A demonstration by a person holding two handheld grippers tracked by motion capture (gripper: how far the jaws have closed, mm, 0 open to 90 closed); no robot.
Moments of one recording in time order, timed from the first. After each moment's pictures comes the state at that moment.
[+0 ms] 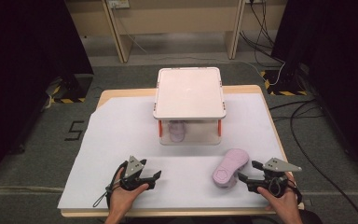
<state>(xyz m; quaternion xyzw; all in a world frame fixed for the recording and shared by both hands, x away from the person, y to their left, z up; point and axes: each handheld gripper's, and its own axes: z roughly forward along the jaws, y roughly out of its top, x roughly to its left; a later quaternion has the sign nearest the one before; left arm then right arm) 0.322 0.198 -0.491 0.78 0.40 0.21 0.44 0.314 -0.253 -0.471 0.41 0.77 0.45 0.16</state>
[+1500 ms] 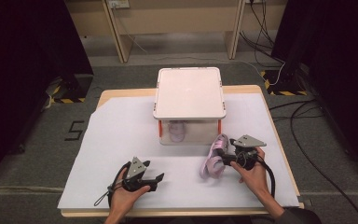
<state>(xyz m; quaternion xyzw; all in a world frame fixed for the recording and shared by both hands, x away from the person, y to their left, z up) 0.323 0.193 -0.494 0.79 0.37 0.19 0.45 0.393 -0.188 -0.471 0.39 0.78 0.44 0.22</state>
